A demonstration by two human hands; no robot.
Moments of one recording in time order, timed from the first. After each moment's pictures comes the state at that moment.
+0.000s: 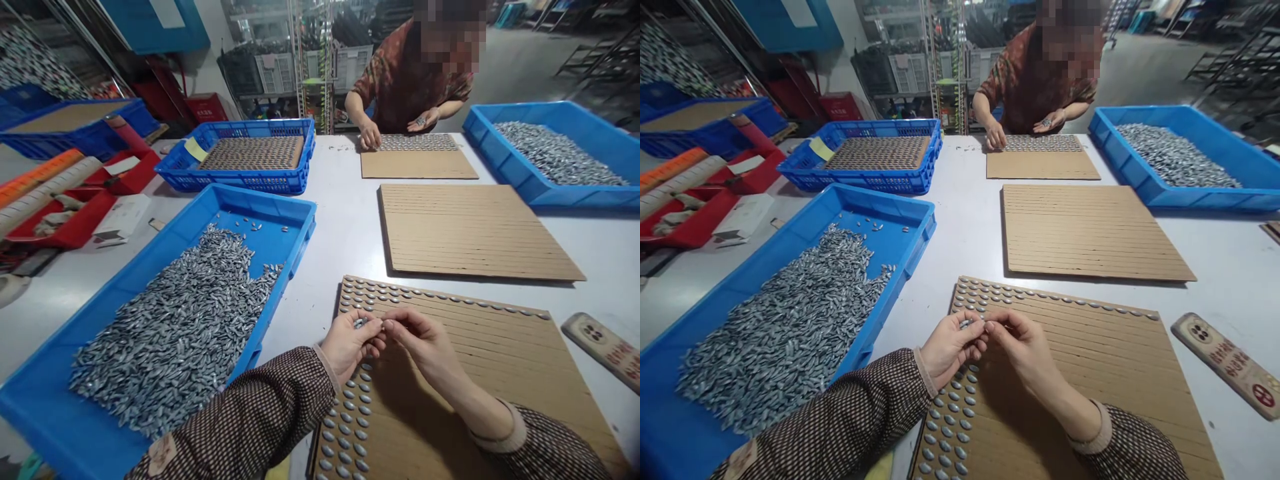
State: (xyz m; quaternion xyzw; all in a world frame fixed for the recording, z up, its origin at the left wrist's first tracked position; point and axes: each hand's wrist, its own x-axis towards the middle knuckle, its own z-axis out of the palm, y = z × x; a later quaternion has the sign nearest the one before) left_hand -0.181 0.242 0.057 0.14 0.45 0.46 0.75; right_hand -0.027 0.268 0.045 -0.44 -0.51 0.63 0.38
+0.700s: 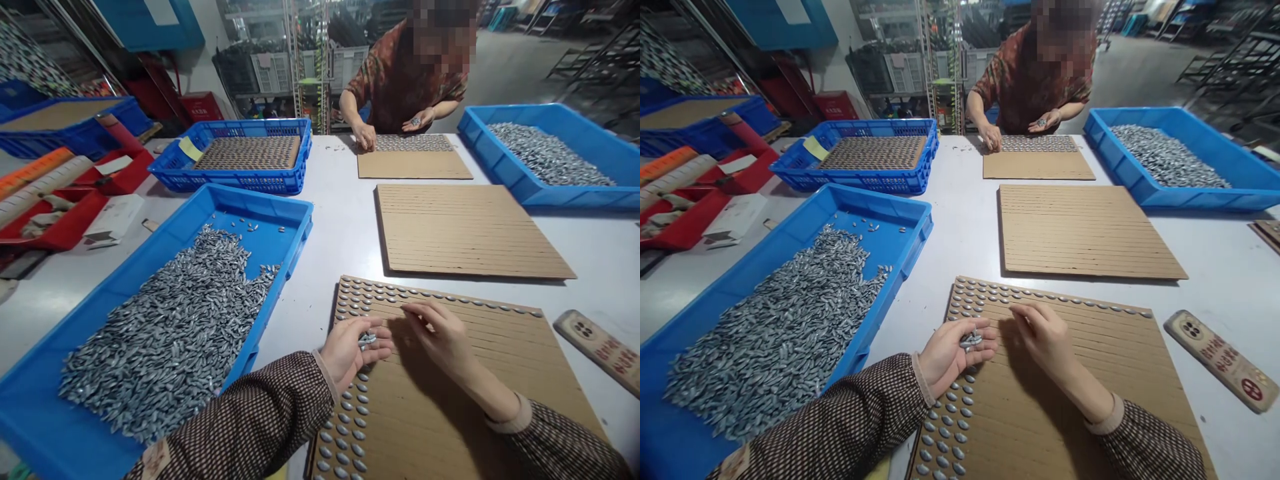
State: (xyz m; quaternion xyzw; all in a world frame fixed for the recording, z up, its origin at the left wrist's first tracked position) left_hand -0.175 0.241 0.071 0.07 0.49 0.43 0.76; right_hand 0.024 0.295 0.011 -0.42 -0.82 0.15 0.35
